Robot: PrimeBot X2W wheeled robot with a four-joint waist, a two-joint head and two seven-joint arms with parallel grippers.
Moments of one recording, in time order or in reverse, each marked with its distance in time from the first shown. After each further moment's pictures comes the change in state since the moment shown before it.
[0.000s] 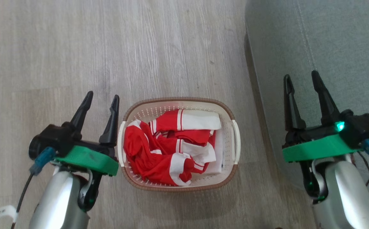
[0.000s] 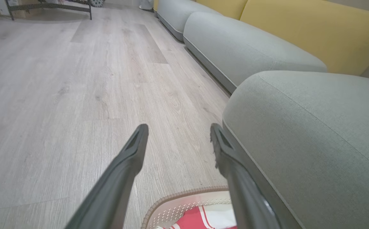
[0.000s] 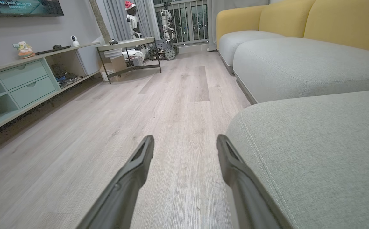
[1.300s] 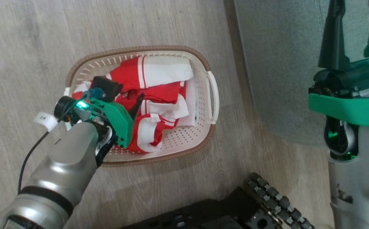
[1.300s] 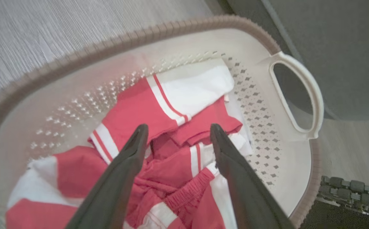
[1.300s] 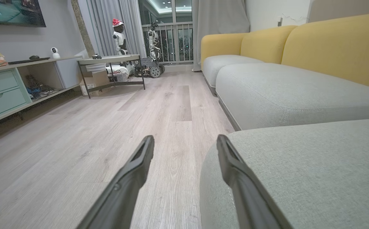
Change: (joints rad) left arm -0.535 0.066 -0.588 0.673 -0.260 0.000 0.149; right arm -0.228 -0.001 -0.021 -0.244 0.048 0.000 -0.003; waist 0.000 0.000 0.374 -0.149
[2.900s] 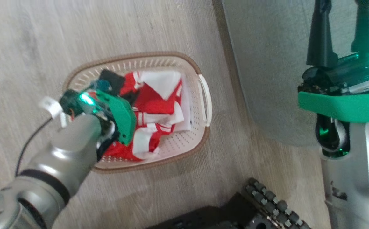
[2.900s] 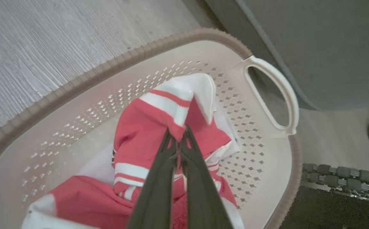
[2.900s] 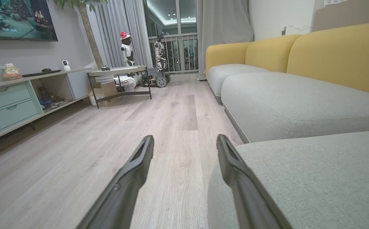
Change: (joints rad) left arm -0.177 0.031 -0.430 0.099 -0.347 0.000 0.008; right arm -0.039 0.000 0.054 0.005 0.035 0.000 0.000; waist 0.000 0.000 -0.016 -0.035
